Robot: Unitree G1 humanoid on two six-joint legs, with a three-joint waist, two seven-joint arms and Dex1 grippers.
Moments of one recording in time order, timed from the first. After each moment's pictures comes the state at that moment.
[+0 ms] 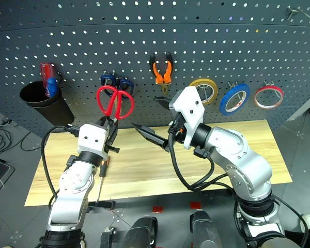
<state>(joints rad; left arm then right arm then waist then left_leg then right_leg) -0.12 0.31 0.04 -0.34 0.13 0.17 -0.15 -0.57 -0.30 0.15 -0.63 0.49 0.77 0.50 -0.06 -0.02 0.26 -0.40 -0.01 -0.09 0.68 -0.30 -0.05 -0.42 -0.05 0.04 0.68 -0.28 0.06</state>
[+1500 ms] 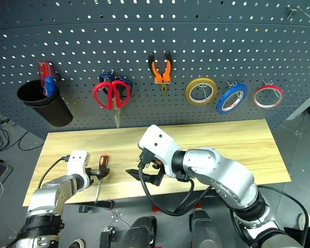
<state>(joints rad) -0.22 0.48 0.23 0.22 -0.15 0.80 -0.38 -0.60 -0.30 0.39 -0.68 0.54 1.19 0.42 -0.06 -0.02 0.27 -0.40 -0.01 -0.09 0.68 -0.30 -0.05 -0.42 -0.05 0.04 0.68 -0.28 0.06</state>
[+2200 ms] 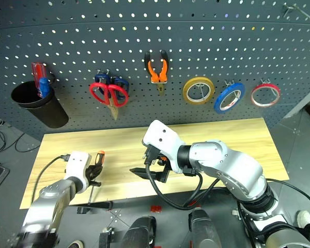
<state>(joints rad) 0.08 0.49 0.19 -0.24 -0.13 0.50 -0.39 -0.70 -0.41 0.33 -0.66 0.57 1.14 0.50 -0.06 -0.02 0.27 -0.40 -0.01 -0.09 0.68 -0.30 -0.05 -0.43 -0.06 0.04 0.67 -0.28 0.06</state>
